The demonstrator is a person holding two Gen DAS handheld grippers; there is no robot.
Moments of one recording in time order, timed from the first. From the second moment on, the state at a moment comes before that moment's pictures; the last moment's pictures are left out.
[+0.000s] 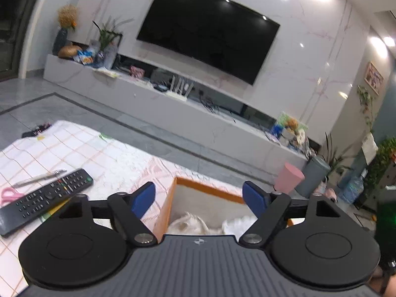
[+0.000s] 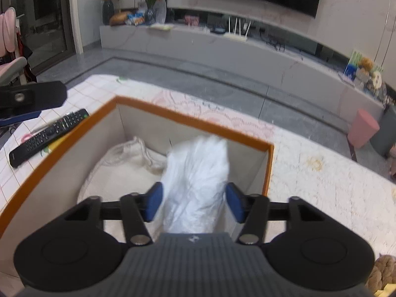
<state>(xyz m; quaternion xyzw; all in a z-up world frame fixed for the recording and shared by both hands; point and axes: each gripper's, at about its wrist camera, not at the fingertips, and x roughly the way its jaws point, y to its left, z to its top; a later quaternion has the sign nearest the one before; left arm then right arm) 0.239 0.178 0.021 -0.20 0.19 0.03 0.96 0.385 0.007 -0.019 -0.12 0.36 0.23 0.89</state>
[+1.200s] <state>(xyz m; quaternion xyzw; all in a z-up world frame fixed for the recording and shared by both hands) 0.176 -0.022 0.041 -0.02 0.13 -0.09 0.99 0.263 -0.251 0.063 -0.03 0.23 0.07 0.97</state>
